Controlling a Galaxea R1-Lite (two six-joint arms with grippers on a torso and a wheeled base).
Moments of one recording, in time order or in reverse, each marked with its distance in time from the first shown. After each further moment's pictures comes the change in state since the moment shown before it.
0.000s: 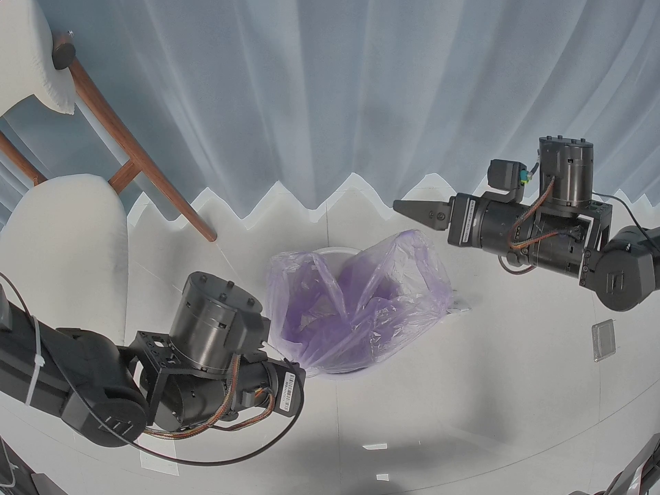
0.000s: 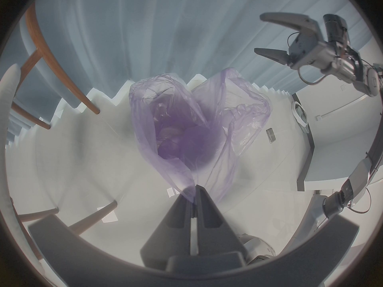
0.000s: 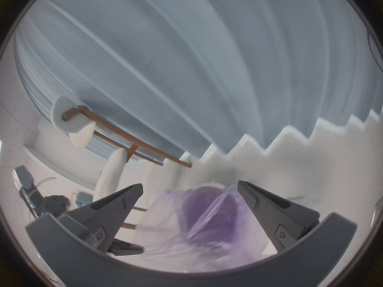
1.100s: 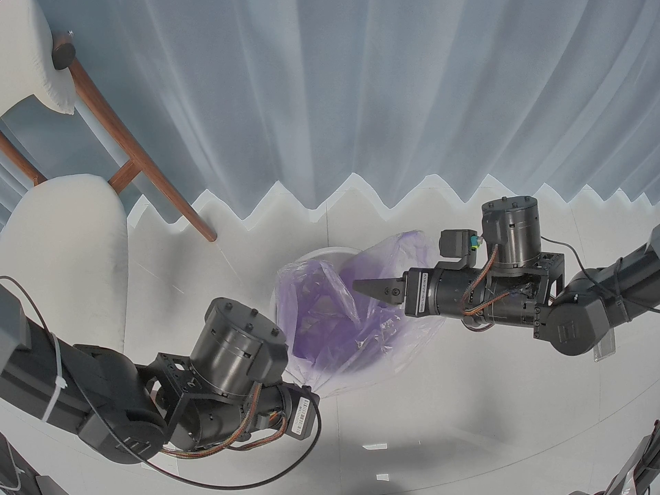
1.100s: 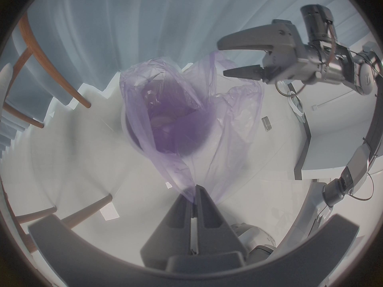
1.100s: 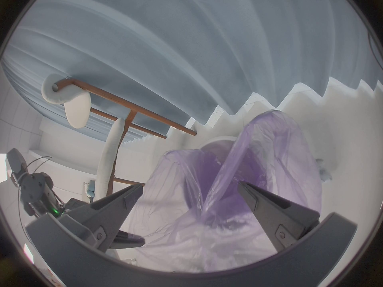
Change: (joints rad) left arm -0.053 0.039 0.023 0.000 -0.006 -0.009; right arm 0.088 0.133 0.096 -0.050 0.029 0.059
